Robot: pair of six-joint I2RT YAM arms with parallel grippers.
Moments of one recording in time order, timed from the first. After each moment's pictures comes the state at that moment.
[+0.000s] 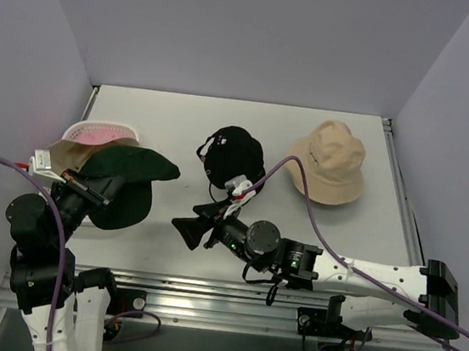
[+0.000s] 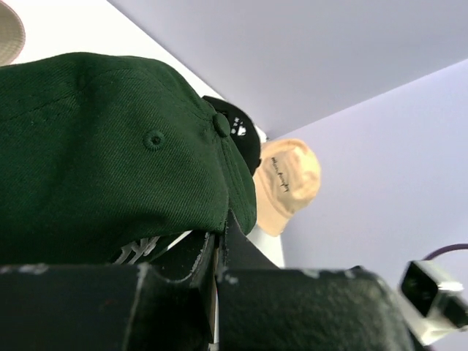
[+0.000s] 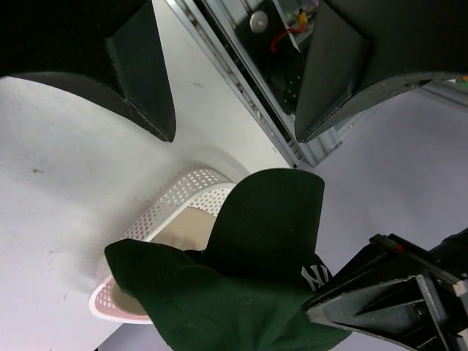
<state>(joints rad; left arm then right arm) 0.27 0.41 0.95 -0.64 0.53 -0.91 1.34 1.16 0.85 0.30 0.35 0.48</state>
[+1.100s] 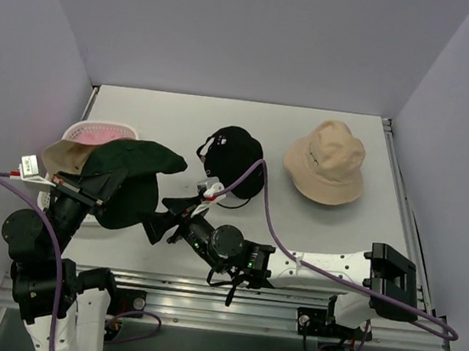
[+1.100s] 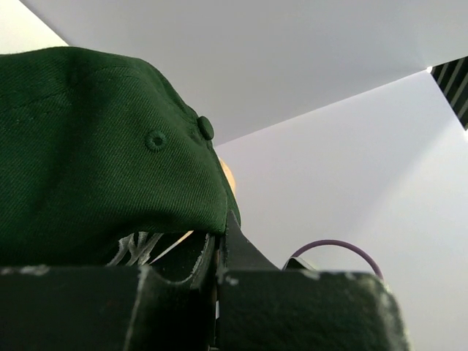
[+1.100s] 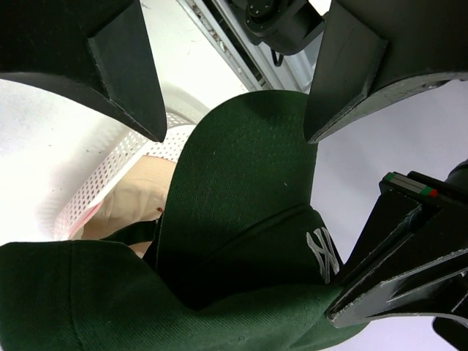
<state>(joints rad) 0.27 0.34 0.93 -0.48 0.55 -1.26 1.42 1.50 0.97 0.69 0.51 0.49</state>
